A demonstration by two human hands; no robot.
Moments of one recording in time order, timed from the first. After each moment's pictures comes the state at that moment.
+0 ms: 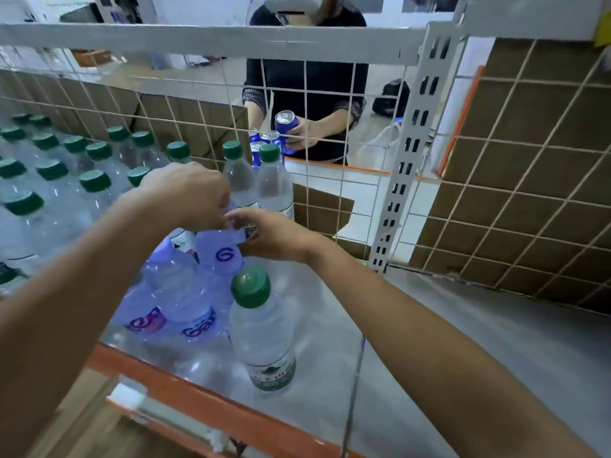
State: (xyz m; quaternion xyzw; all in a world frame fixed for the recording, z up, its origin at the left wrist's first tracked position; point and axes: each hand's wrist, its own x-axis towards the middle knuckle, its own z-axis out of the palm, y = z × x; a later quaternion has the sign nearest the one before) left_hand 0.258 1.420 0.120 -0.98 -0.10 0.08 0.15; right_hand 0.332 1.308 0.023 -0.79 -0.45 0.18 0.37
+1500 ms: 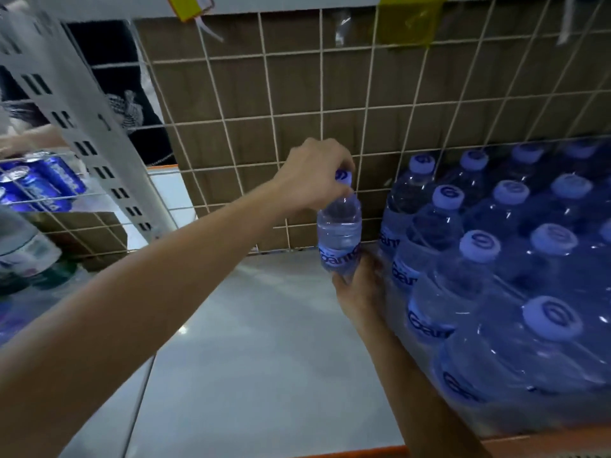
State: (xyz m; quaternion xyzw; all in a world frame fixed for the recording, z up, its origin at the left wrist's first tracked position) left_hand 0.381 0.980 0.094 -0.96 0.27 -0.05 -0.11; right_hand 0.313 0.891 -0.092 -0.89 0.13 -0.10 0.43
